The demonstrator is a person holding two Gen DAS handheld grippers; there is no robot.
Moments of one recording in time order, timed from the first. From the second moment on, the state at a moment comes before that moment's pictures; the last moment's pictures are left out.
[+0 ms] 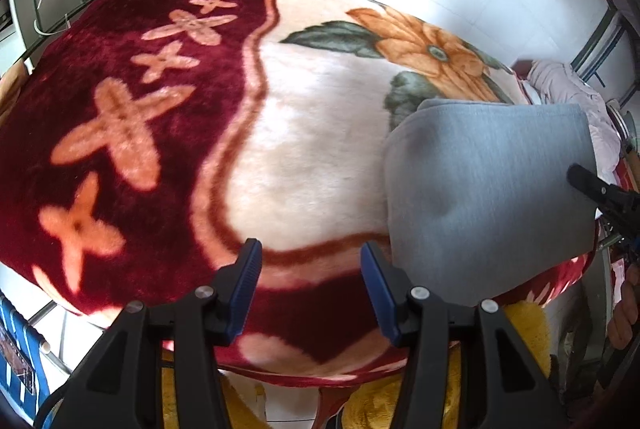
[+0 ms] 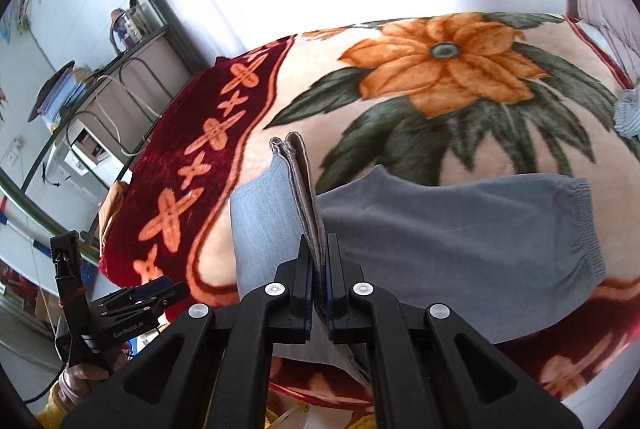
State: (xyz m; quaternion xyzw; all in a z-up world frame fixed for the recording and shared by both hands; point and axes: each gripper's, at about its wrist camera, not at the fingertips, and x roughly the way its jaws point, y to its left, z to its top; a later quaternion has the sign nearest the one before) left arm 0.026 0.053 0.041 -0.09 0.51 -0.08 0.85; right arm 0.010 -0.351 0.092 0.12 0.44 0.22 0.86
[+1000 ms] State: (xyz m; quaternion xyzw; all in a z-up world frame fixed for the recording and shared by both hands) left arm 0.052 -0.001 0.034 -0.06 0.53 -0.11 0.84; right arm 0.034 -0.465 0.107 0.17 0.40 0.12 0.89
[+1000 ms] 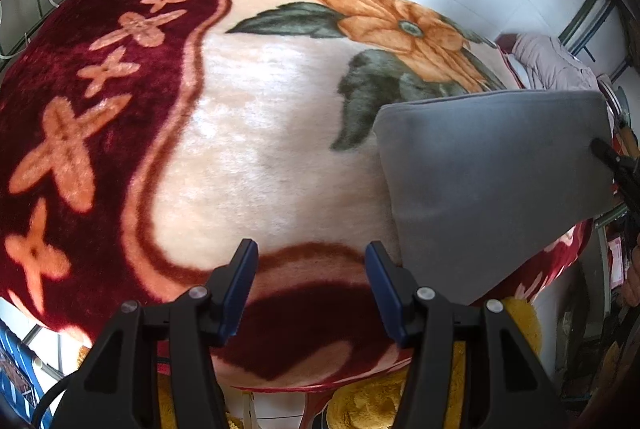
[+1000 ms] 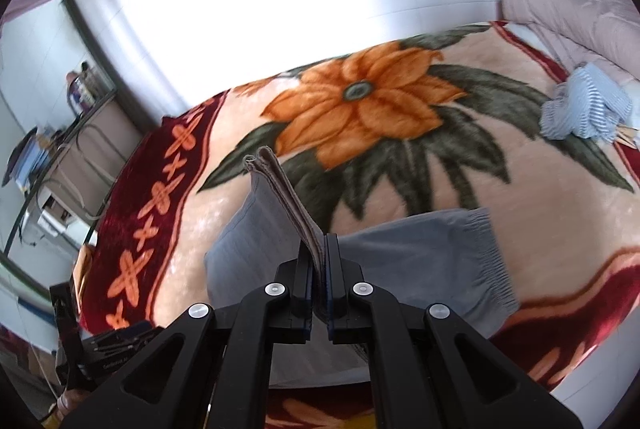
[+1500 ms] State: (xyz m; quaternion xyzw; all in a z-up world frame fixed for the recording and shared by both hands) left arm 0.068 -0.057 0.023 -0.02 0.54 -0.15 0.83; right arm 0.054 -0.552 0.037 0.23 0.46 0.01 0.86
